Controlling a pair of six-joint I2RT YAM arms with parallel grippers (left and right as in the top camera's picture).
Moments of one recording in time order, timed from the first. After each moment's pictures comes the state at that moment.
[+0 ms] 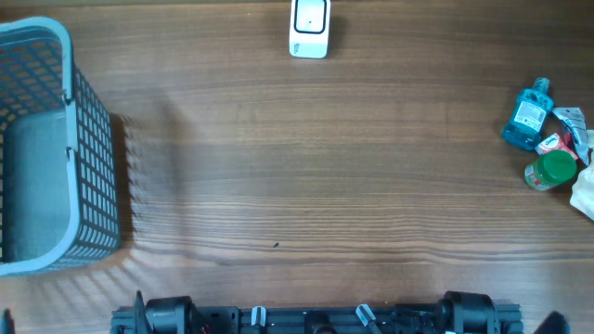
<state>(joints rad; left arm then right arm) 0.06 0.02 1.08 -0.50 0.16 0.41 -0.10 0.01 1.10 -0.50 -0.11 0.24</state>
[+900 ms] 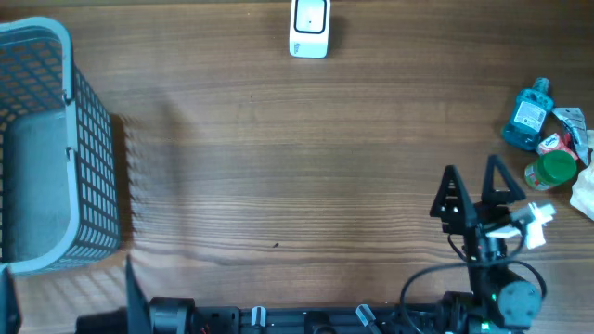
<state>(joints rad) -0.07 0.01 0.93 -0.43 -0.02 0.41 -0.08 0.01 0.03 0.34 -0.23 0.56</state>
